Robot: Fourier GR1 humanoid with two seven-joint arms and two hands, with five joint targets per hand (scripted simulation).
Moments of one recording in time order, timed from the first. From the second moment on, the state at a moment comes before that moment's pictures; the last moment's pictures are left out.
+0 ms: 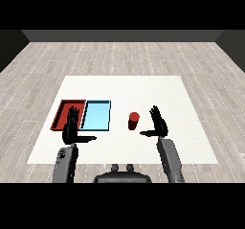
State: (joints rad) left arm 0.02 0.04 0.06 -1.62 0.10 -0.08 -0.46; right arm -0.16 -0.01 -0.04 -1.28 -0.17 0.15 -0.32
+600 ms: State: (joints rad) left arm -0.01 0.04 0.06 -1.61 0.11 -0.08 -0.45; right arm -0.24 0.00 0.05 -1.10 -0.26 0.09 -0.42
